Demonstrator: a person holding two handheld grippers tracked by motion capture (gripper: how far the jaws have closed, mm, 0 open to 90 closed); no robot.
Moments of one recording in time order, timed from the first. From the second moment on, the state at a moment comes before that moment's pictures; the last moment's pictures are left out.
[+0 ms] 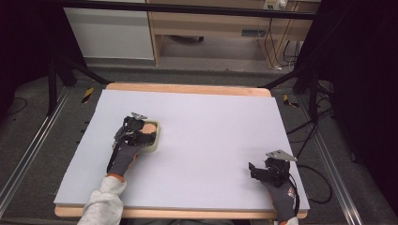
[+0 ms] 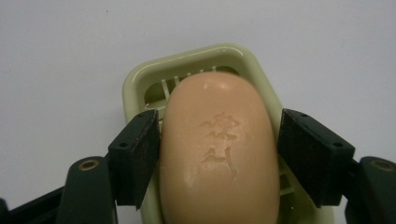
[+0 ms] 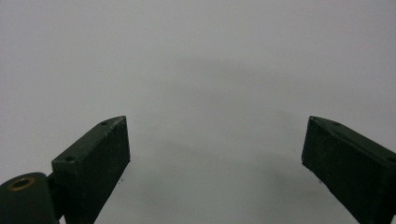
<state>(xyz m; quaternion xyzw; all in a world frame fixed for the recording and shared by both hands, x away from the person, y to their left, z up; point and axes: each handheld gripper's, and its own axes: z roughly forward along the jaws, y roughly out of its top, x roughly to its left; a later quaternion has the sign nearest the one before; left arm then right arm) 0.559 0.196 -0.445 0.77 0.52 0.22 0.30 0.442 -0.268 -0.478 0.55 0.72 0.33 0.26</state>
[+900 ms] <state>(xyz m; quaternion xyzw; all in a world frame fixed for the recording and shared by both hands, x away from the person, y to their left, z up) 0.514 0.198 -0.417 0.77 0.47 0.24 0.35 0.440 -0.270 -0.476 0.55 0.72 0.33 0.27</state>
